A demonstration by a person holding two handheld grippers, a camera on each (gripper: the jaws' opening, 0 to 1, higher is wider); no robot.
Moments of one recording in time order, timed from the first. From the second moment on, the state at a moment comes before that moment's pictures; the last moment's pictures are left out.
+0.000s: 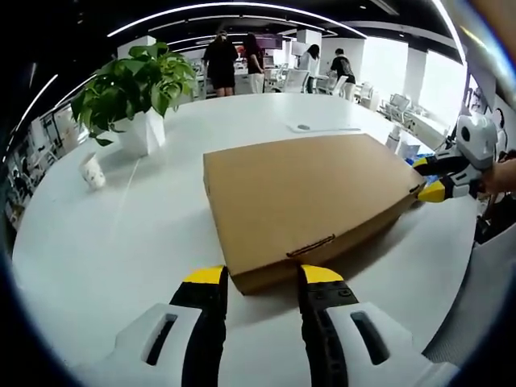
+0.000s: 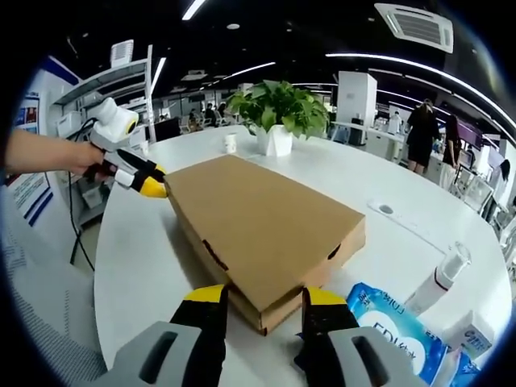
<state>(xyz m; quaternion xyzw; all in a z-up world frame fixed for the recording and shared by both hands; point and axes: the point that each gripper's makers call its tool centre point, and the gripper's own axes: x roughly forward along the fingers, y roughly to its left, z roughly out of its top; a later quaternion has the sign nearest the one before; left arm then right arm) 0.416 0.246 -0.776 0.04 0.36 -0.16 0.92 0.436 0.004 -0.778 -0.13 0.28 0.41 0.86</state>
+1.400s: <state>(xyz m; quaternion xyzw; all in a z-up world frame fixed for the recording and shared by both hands) 0.434 0.239 -0.776 0.02 0.36 -0.16 0.92 0.452 -0.005 -0.779 -0.13 0.29 0.41 0.86</state>
